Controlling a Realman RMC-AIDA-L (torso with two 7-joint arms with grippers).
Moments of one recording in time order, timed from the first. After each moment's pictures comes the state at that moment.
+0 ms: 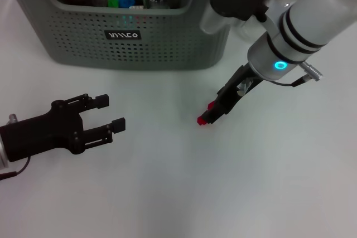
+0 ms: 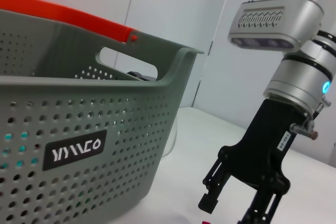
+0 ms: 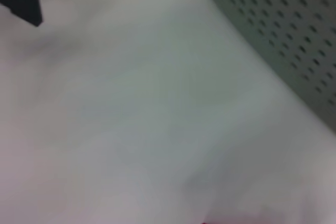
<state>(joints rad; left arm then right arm) -0.34 -2.12 0.35 0.58 2.16 1.69 -1.13 0.93 2.10 -1.60 -0.80 -2.40 -1.24 2.51</state>
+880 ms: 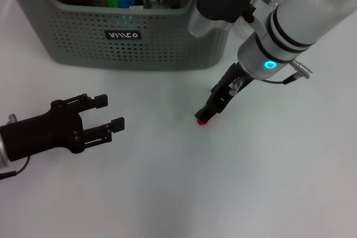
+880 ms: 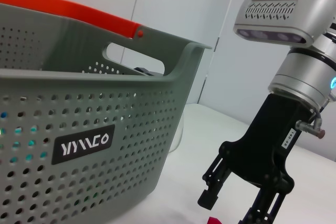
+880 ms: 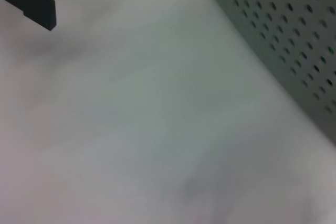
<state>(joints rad) -0.34 -2.12 0.36 0.58 2.16 1.67 -1.13 0.96 2.11 -1.66 -0.79 -2.39 -1.21 2.52</state>
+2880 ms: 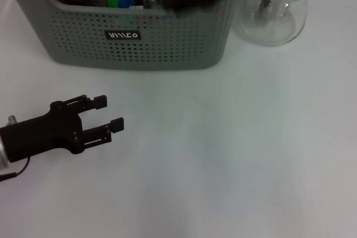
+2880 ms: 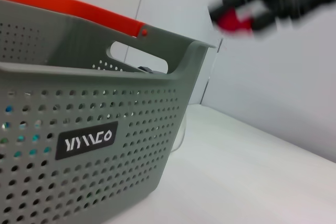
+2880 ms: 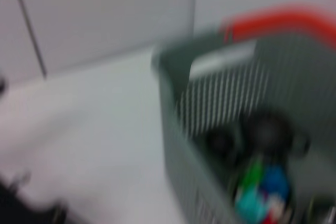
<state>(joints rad) -0.34 -2.12 0.35 0.57 2.16 1.67 -1.13 0.75 2.10 -1.39 -1.52 -2.28 -1.36 2.50</state>
